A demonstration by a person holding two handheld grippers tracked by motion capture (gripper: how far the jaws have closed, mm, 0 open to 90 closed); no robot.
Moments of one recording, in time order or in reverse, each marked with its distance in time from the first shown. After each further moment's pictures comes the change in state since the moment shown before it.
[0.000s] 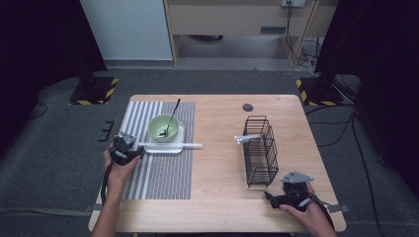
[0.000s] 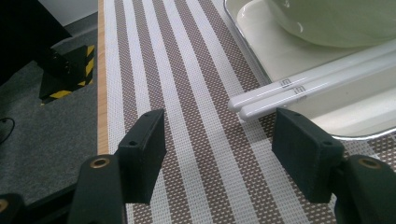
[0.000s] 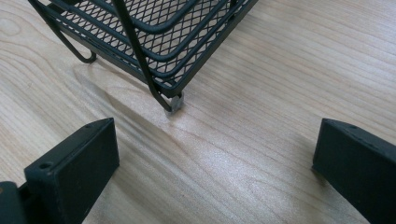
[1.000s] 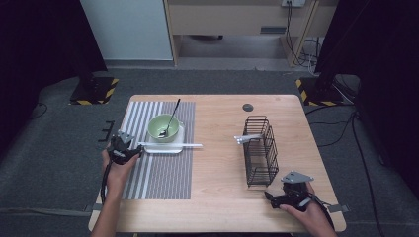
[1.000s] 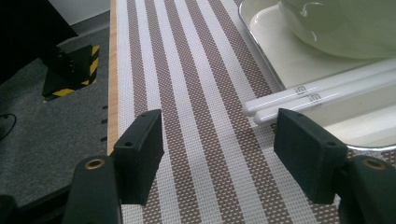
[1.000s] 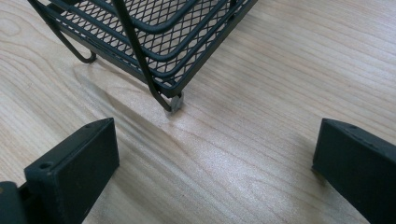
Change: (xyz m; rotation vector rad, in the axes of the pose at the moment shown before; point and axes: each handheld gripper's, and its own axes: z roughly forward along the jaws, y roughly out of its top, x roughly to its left) left arm 0.004 0.001 0.000 -0.021 0.015 -0.036; right arm 0.000 0.000 0.000 0.000 -0.001 0.001
